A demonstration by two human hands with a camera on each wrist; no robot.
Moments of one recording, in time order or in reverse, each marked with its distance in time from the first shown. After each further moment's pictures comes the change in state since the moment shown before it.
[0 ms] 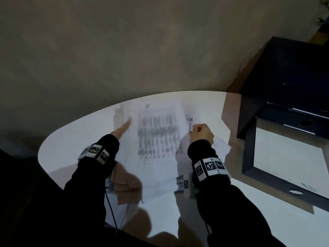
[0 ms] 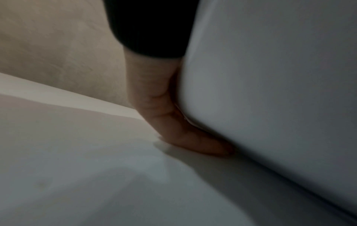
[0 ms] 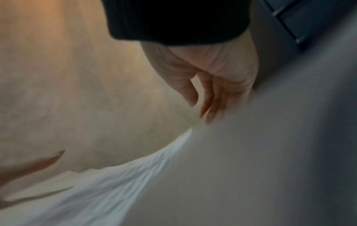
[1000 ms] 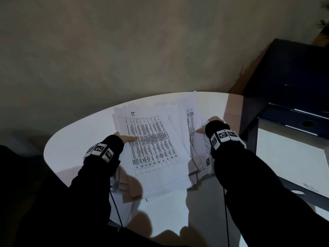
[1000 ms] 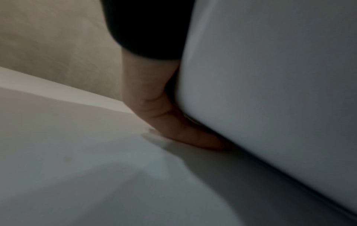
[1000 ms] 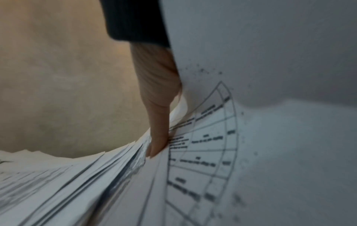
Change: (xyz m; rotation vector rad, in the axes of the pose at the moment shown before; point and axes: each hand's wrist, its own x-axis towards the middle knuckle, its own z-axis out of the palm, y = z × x) left_hand -0.023 -0.002 0.002 0.345 0.072 -0.125; right_hand 0.049 -0.015 -0.039 -0.352 -0.424 0.067
